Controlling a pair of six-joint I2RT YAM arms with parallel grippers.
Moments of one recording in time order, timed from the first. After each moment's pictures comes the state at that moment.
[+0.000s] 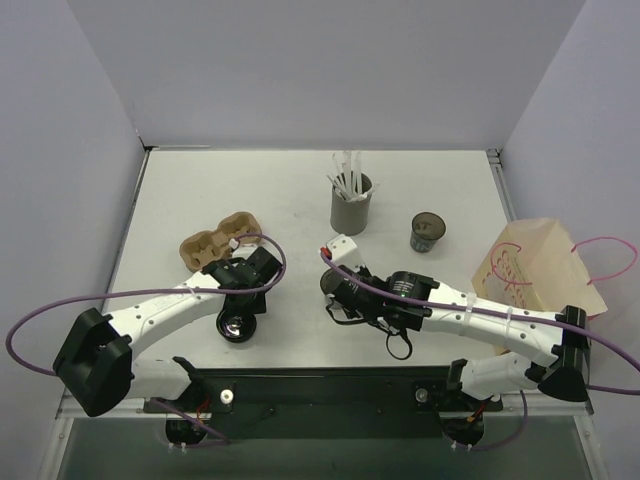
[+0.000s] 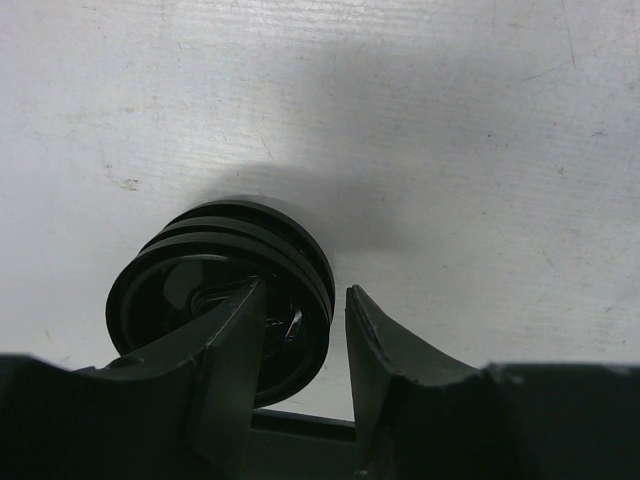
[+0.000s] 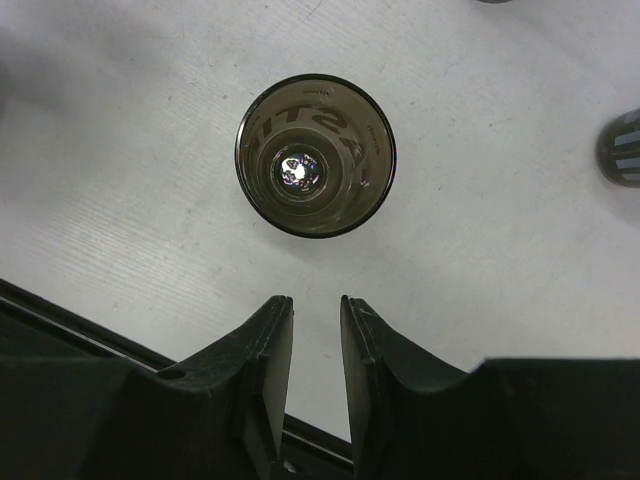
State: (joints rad) left arm -0.75 1.29 0.82 -0.84 -0.37 -0.84; right arm 1.19 1.28 1.10 -0.81 0.56 0.43
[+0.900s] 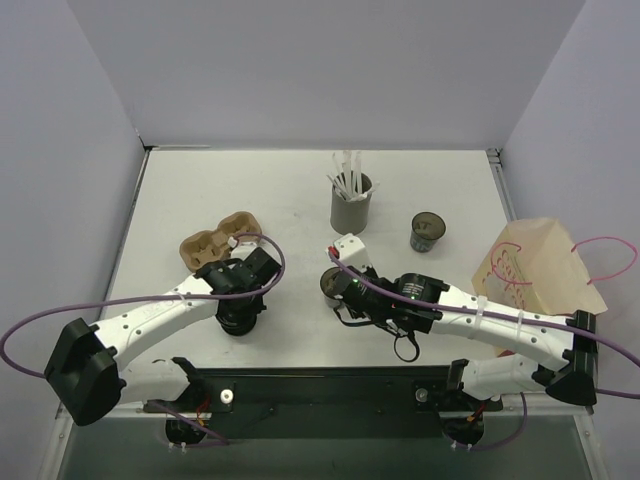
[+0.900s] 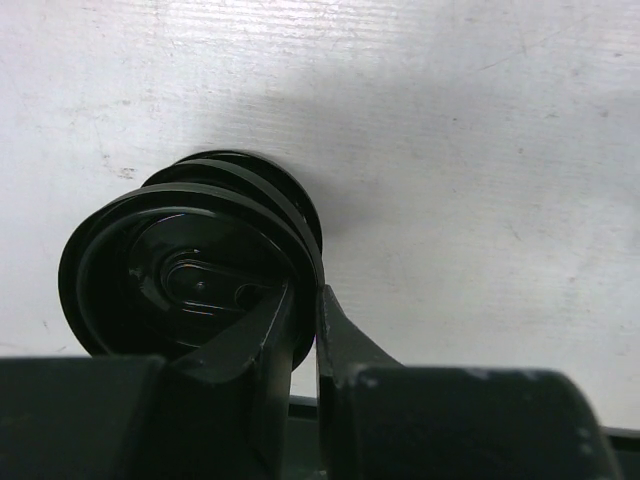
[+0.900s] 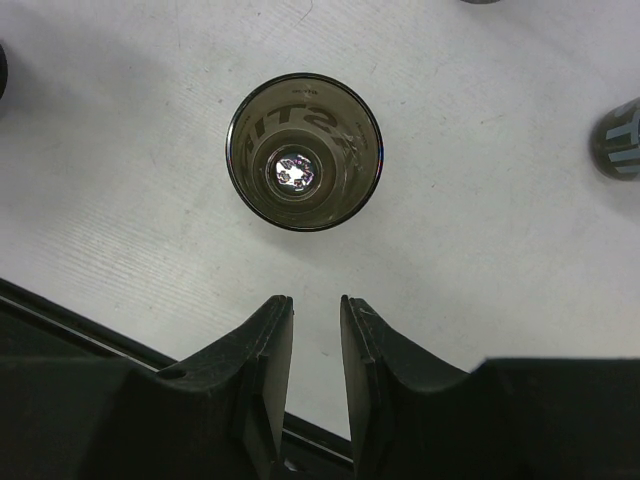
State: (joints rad) left arm -0.79 1.24 0.84 -0.87 -0.38 -0.86; right arm 1.19 1.22 1.07 -0.81 0.57 0.44
